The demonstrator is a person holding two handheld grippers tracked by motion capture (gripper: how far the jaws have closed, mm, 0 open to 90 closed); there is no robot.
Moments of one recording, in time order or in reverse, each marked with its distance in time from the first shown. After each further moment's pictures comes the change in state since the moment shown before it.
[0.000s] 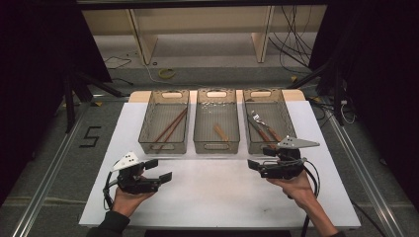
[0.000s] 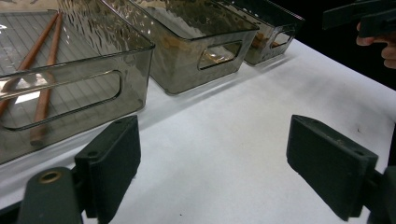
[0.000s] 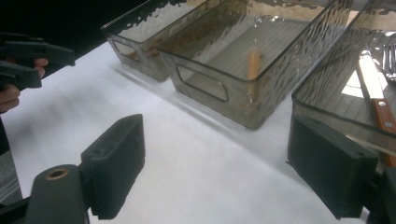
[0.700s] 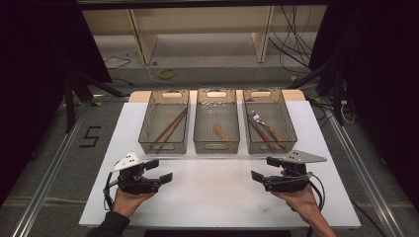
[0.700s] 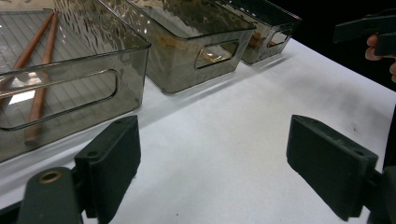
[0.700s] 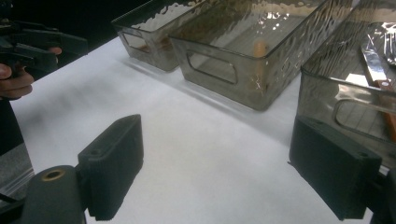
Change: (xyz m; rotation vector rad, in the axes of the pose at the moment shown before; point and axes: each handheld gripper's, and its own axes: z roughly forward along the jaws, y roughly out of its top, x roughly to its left) left arm -0.001 0.000 0.000 0.003 -0.008 0.002; right arm 0.011 -0.028 -0.015 -0.034 0.001 -0.004
